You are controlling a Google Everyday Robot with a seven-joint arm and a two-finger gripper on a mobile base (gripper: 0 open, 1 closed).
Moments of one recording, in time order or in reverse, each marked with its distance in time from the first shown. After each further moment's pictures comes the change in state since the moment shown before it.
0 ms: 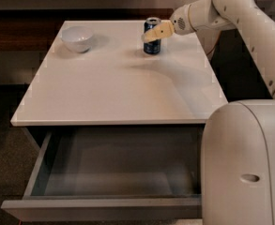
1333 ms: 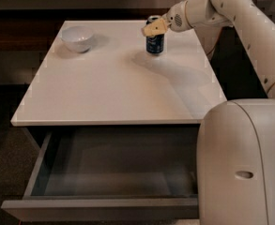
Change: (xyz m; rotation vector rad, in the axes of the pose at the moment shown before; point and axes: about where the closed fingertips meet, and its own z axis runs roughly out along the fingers) arm -0.013 0.010 0.006 -0.039 -0.015 -0.010
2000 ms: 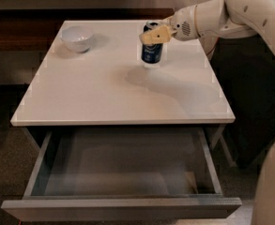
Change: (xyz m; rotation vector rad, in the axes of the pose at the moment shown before) arm 0.000 0.089 -0.050 -0.140 -0.078 -0.051
